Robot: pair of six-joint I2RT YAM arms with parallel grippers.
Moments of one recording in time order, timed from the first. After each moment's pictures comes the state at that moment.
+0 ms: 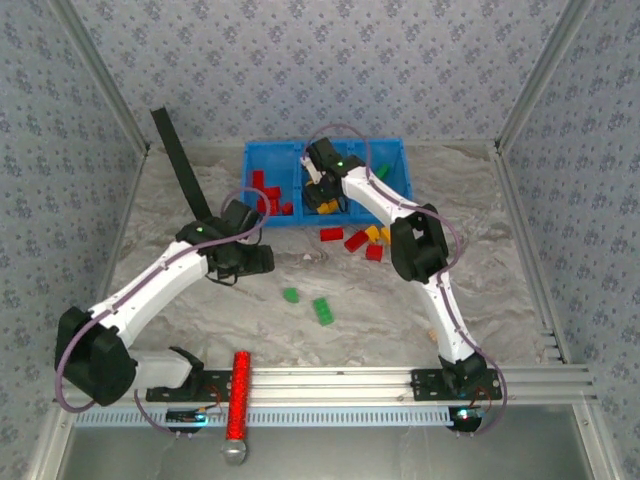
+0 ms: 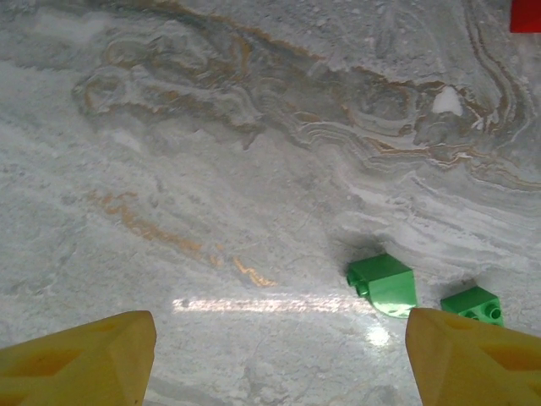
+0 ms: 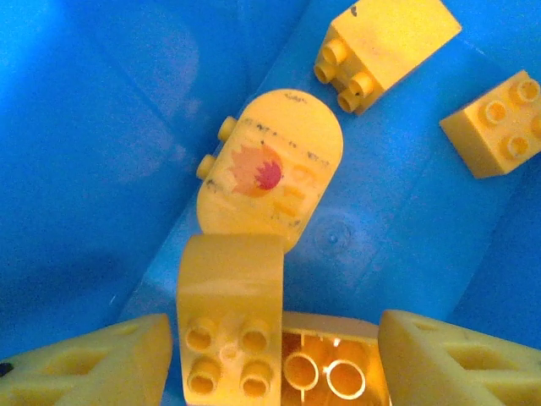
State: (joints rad) left arm -0.57 1.30 1.05 -0.95 -0.06 -0.65; right arm 0.57 2.40 2.18 -0.82 0.06 -0.04
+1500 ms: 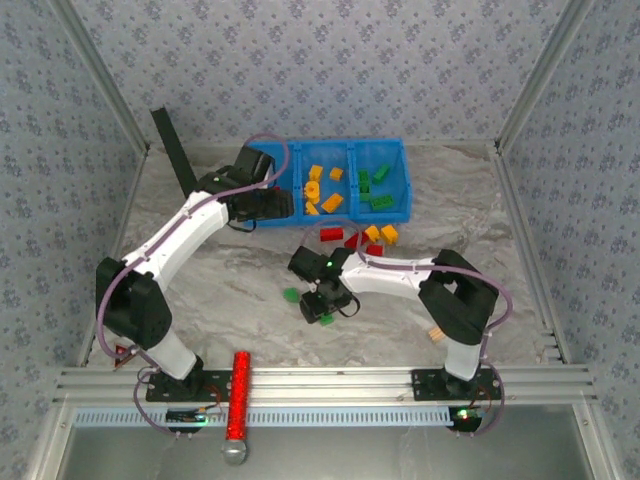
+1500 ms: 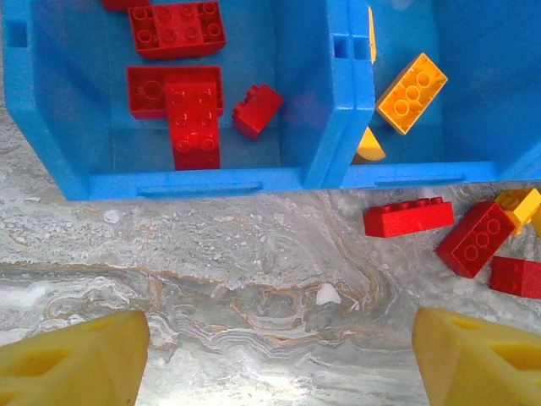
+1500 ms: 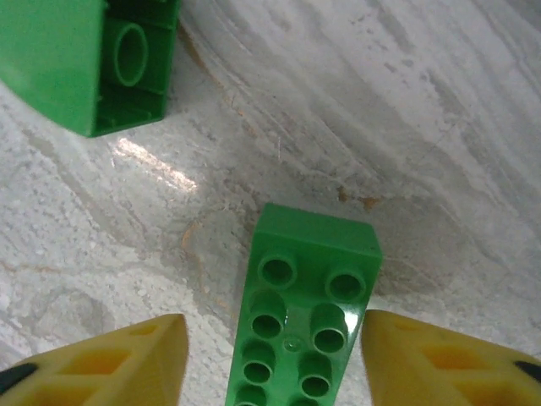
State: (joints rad) left arm -0.49 1.61 1.46 -0.84 -0.03 -0.50; right arm 1.02 1.82 1.19 -0.76 -0.06 0.47
